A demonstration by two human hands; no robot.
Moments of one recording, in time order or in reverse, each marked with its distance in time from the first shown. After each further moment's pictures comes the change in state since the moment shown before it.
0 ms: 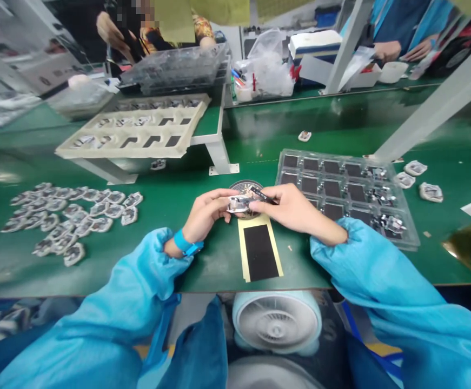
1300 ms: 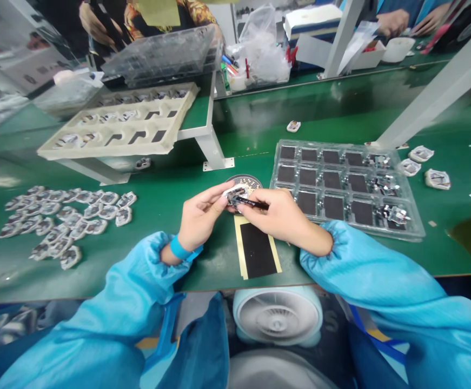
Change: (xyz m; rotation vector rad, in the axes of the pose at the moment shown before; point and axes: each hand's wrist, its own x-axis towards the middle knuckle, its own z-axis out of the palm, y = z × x) left_hand -0.014 -0.001 0.016 0.161 0.033 0.261; right_hand -0.015 -0.005 0.029 -0.130 0.217 -0.115
